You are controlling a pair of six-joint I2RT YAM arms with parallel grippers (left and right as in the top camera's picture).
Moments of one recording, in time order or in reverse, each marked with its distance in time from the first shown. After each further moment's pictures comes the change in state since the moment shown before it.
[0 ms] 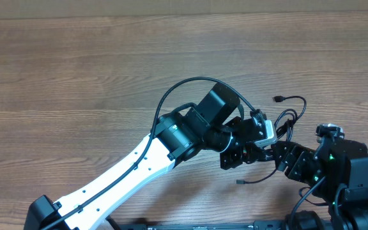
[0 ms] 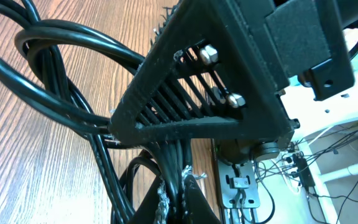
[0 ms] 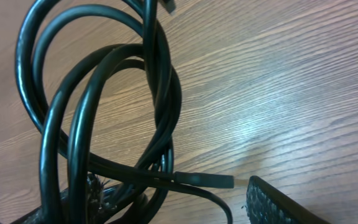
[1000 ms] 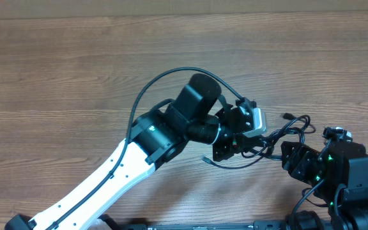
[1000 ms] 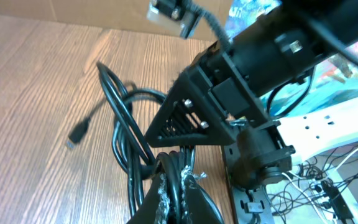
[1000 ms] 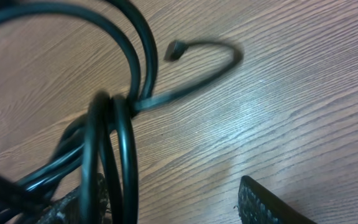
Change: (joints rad) left arm 0.080 -0.111 0.000 0.082 0.045 0.000; right arm 0.000 0.000 0.000 -0.043 0.122 0.056
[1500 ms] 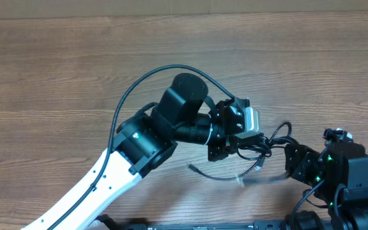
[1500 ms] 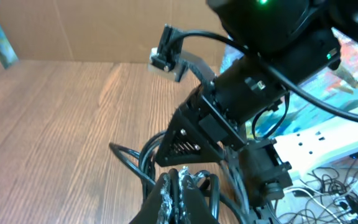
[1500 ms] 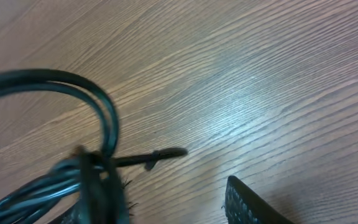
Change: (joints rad) left arm 0.013 -0.075 0.000 0.055 0.014 0.000; right arm 0.000 0.000 0.000 -0.015 0.018 0.002
